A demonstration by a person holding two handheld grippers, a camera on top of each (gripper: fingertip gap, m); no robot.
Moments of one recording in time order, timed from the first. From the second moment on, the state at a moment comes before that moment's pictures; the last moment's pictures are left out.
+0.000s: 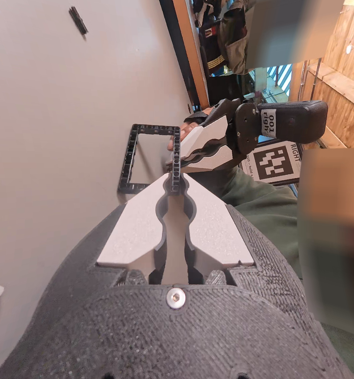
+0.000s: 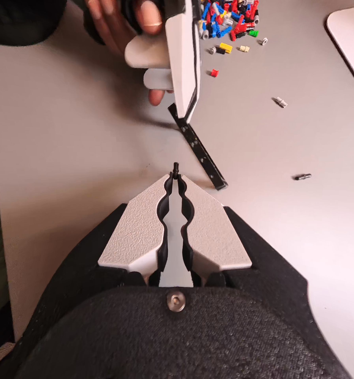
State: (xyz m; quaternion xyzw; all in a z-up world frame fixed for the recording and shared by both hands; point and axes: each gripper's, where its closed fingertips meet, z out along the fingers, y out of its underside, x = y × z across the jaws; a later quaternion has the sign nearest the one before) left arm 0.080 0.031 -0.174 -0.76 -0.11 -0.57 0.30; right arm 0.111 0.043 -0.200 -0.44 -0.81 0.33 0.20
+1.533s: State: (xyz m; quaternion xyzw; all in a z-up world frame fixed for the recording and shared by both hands) left arm 0.071 0.034 -0.207 -0.86 0.29 -0.15 0.39; right arm 0.091 0.047 -0.199 -0.44 -0.83 0.29 0.19
